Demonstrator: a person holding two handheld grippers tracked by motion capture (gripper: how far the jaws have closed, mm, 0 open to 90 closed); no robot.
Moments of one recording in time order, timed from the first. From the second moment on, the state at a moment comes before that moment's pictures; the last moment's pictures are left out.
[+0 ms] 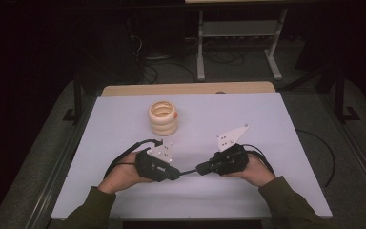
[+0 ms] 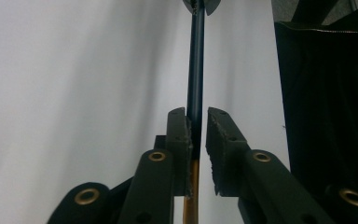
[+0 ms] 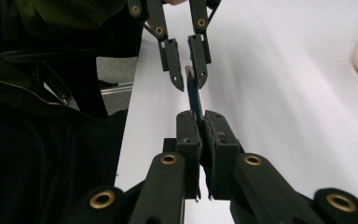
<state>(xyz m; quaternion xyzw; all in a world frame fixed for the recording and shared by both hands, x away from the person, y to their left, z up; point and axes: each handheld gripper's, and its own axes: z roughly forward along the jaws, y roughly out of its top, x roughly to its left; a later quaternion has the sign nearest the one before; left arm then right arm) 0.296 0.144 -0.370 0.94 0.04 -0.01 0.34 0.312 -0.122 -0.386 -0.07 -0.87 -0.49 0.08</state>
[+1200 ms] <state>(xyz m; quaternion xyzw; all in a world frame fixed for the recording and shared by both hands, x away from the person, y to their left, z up) 0.303 0.160 -0.372 0.94 0.05 -0.04 0.35 0.312 -0.142 -0.374 -0.07 -0.84 -0.53 0.08</state>
